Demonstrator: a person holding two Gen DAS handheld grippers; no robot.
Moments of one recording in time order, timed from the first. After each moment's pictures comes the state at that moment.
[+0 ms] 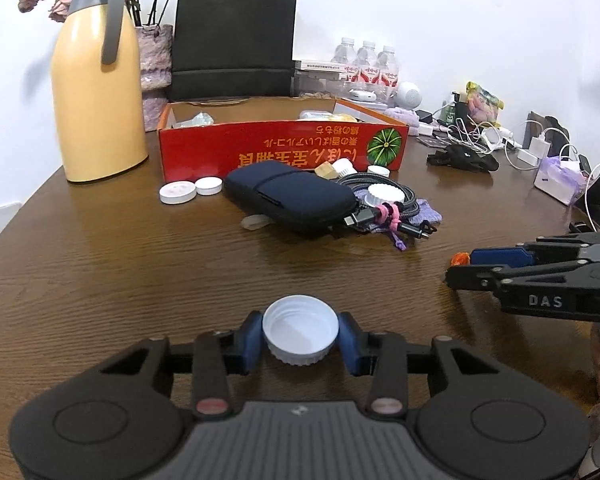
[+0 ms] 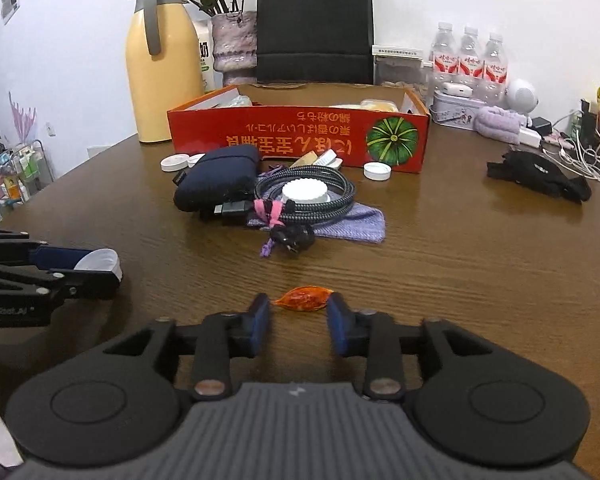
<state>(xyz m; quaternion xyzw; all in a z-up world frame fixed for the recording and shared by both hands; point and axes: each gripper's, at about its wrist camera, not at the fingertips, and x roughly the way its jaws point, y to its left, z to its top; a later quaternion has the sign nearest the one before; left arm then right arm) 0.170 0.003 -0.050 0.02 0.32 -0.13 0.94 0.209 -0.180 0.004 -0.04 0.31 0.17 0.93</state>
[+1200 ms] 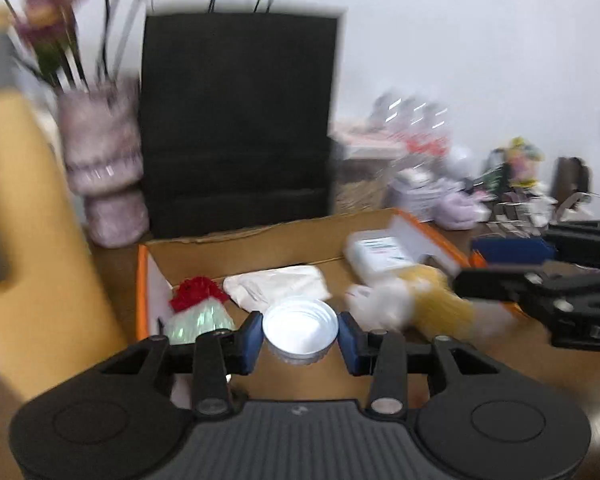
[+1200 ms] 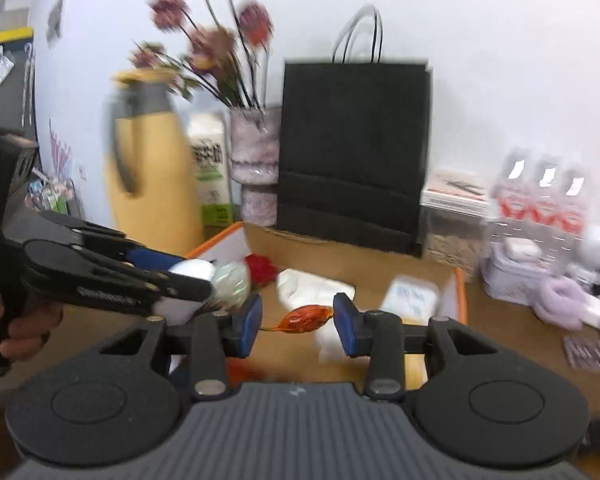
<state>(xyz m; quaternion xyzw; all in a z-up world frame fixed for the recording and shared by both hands) 0.476 0.012 0.038 0.01 0.34 -0.14 0.93 0.462 -0.146 0.116 -0.06 0.26 0.26 0.93</state>
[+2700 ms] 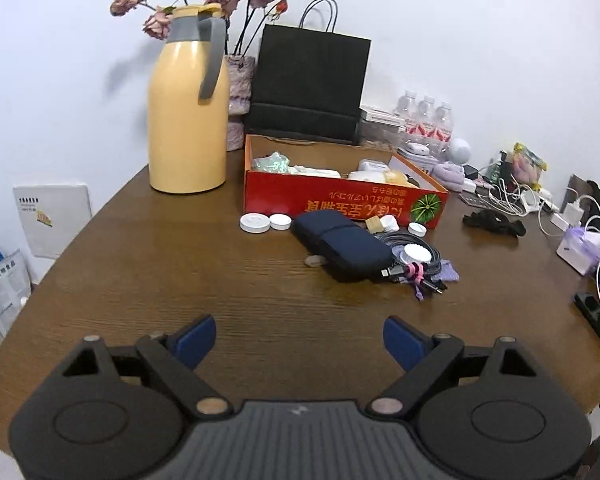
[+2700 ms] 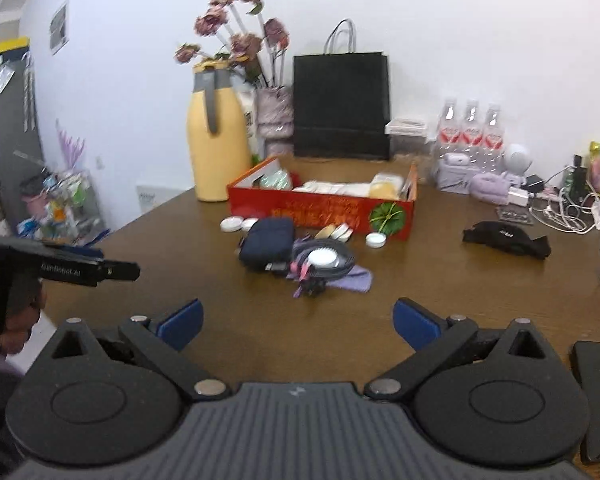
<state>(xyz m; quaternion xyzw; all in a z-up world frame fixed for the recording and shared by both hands) 0.120 0.027 0.023 -0.05 0.31 -0.04 0.95 0.121 -0.234 0.106 -0.02 0.25 0.22 0.94</state>
